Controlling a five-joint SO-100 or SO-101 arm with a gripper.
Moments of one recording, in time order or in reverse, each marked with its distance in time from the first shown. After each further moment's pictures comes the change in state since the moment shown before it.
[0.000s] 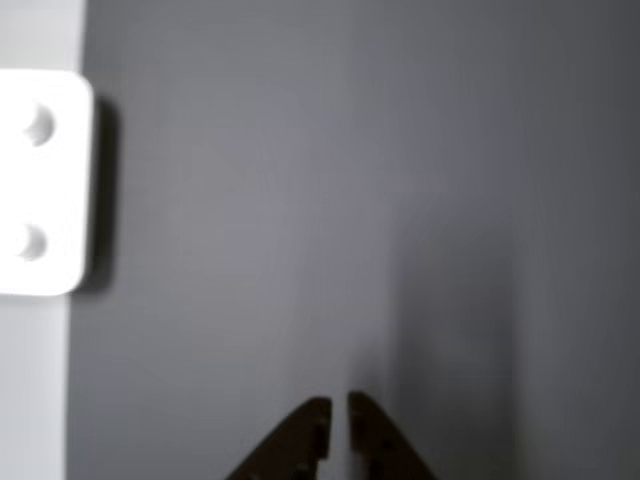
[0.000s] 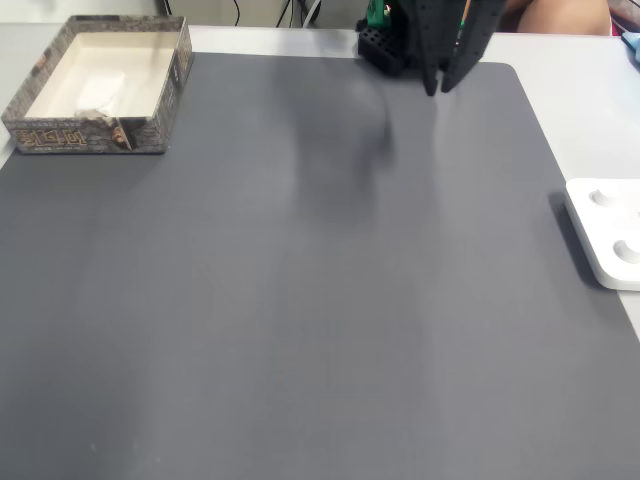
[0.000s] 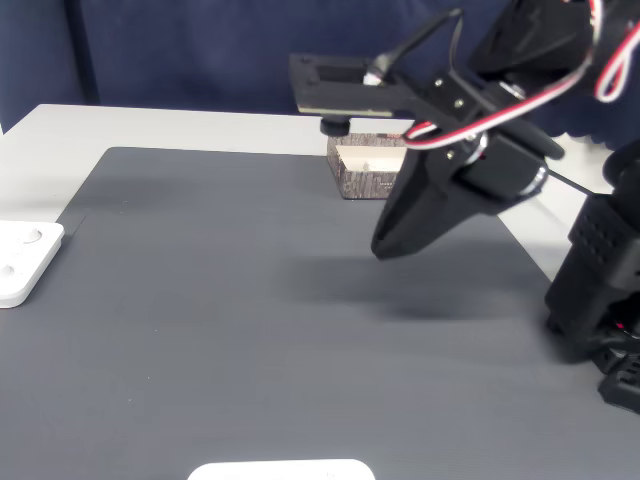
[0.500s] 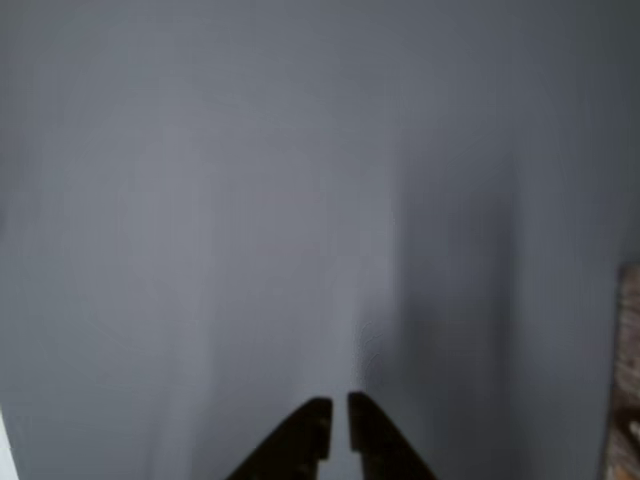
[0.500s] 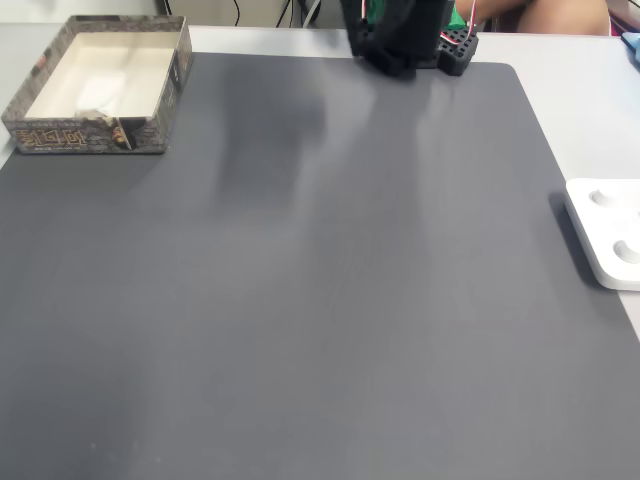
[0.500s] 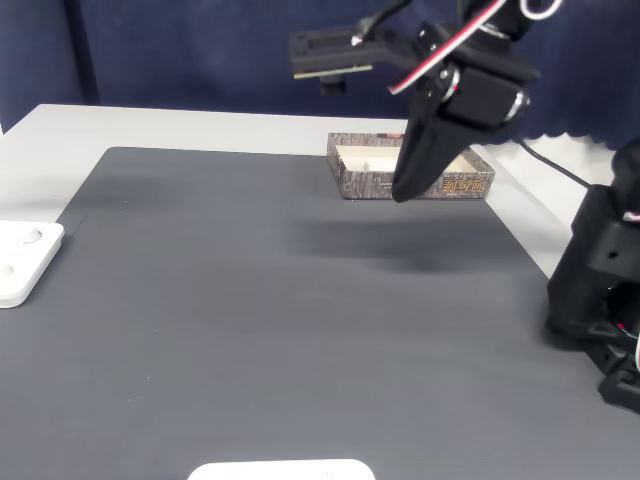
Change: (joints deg) arm 17.1 -14.0 -17.3 14.4 13.4
